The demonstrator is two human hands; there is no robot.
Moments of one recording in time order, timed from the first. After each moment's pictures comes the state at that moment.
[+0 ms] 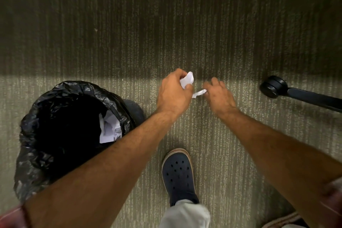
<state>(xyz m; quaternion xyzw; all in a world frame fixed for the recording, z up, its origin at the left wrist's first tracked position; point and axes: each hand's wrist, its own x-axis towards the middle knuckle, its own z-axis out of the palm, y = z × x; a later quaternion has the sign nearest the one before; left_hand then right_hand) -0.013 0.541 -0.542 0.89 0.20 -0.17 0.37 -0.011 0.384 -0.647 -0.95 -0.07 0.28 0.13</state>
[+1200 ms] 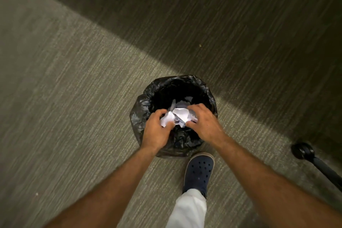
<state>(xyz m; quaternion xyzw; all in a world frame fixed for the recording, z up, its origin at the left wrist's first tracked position) -0.217 0.745 -0.398 0.77 0.46 -0.08 0.43 -0.087 0.610 -0.421 -0.83 -0.29 0.40 0.26</state>
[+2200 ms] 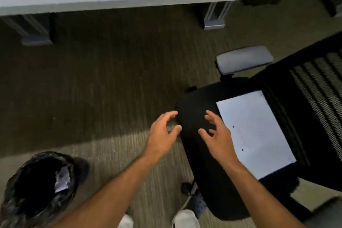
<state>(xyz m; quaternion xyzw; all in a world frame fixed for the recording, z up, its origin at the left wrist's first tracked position) -0.011 0.230 -0.154 0.85 -0.03 -0.17 0.51 -0.062 0.035 -0.151 -0.86 0.21 0.07 0.47</state>
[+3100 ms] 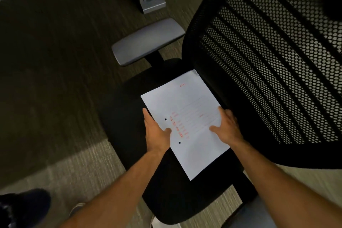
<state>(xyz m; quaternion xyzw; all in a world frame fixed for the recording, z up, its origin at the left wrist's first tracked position) -0.059 -0.039 -0.236 0.81 0.15 -0.27 0.49 -0.133 -0.274 -0.250 -0.86 0.36 0.23 0.27</state>
